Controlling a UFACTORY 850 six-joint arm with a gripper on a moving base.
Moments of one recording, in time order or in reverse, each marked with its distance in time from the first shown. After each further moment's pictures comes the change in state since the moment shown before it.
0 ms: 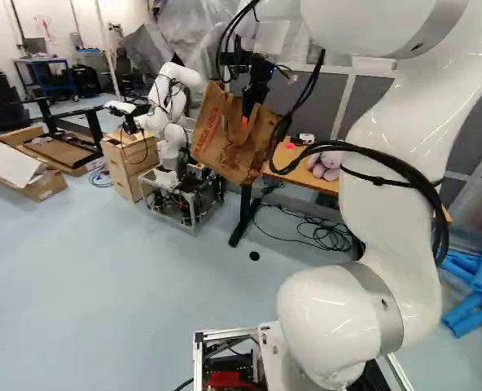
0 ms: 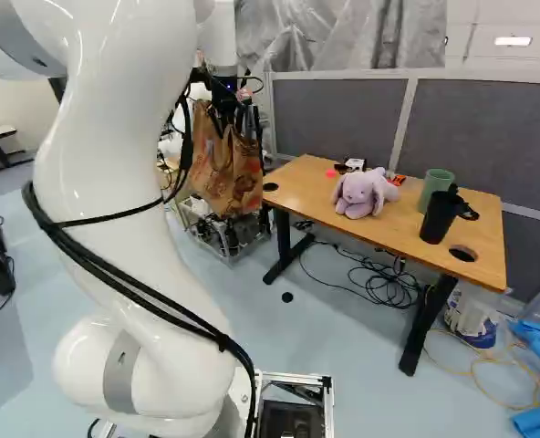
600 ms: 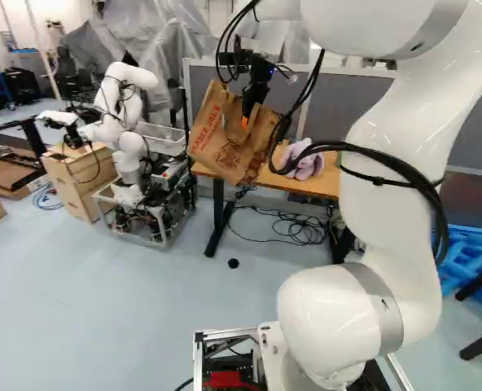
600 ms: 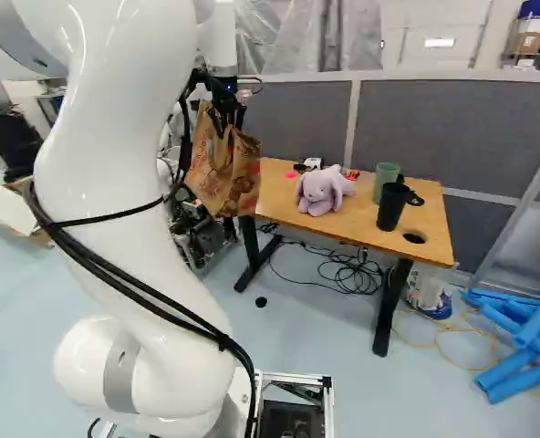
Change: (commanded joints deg) arm 0.0 0.0 0.0 0.0 0.0 0.0
